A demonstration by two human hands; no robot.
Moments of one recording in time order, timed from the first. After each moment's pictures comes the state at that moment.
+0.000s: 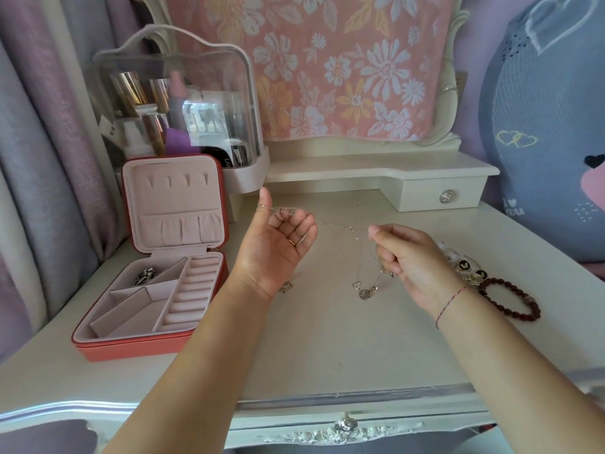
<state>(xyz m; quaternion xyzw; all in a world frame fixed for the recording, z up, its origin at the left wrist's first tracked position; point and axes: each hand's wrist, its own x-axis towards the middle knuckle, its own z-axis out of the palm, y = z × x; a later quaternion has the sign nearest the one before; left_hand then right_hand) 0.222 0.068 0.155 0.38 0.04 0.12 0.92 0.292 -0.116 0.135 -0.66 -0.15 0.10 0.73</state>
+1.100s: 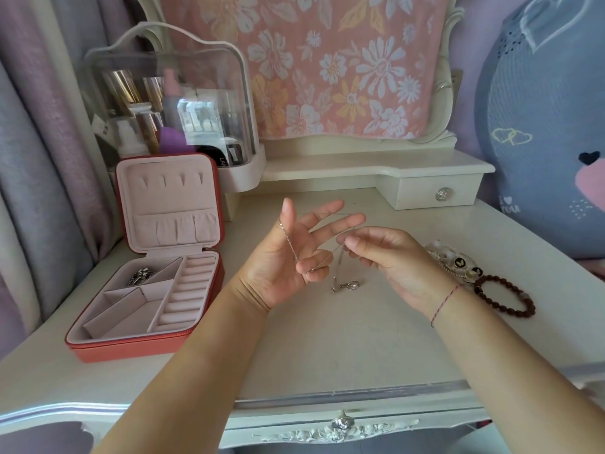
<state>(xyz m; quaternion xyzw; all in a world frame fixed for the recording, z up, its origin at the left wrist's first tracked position) 0.215 0.059 0.150 0.51 -0.17 -0.08 0.84 0.280 -0.113 0.138 -0.65 -0.27 0.16 0.69</state>
